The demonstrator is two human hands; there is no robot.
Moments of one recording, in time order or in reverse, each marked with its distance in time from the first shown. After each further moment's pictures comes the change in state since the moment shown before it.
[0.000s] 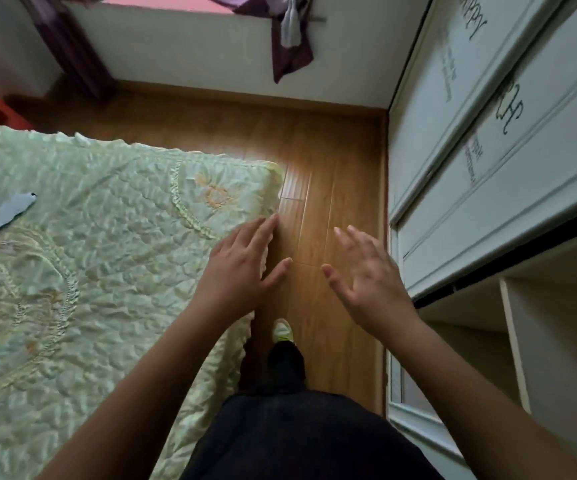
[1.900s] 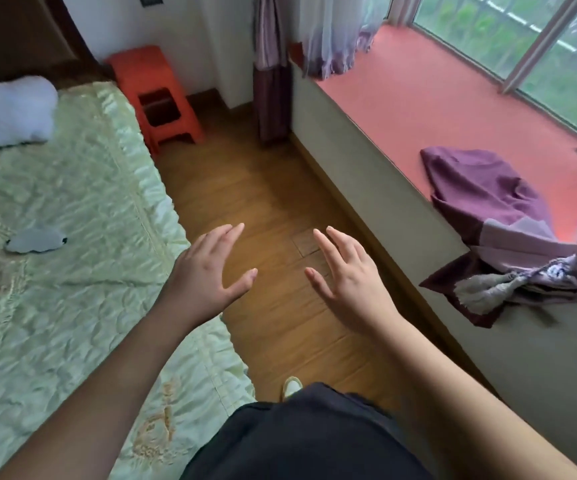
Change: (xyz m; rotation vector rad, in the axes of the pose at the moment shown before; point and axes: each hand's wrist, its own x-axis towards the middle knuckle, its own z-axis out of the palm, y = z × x) left_hand 0.782 -0.391 -0.164 -0.028 0.427 -0.848; right_hand 1.099 -0.140 0.017 -0.147 -0.397 -0.884
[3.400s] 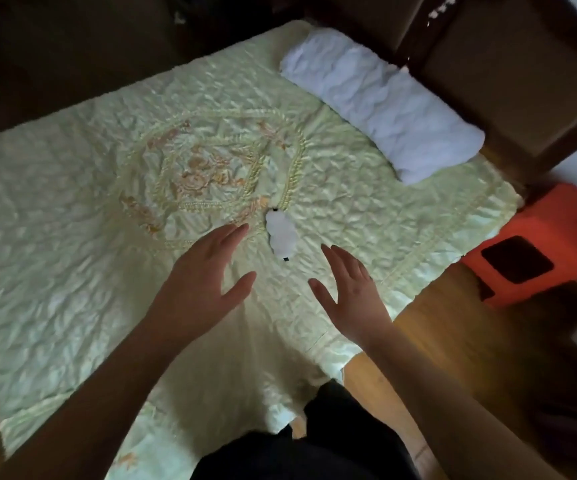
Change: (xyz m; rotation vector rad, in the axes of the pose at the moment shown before) left_hand 0.115 -0.426 -0.181 -0.023 0.657 -1.188; right_hand 0.581 -0.463 0.243 0.092 -0.664 -1.214
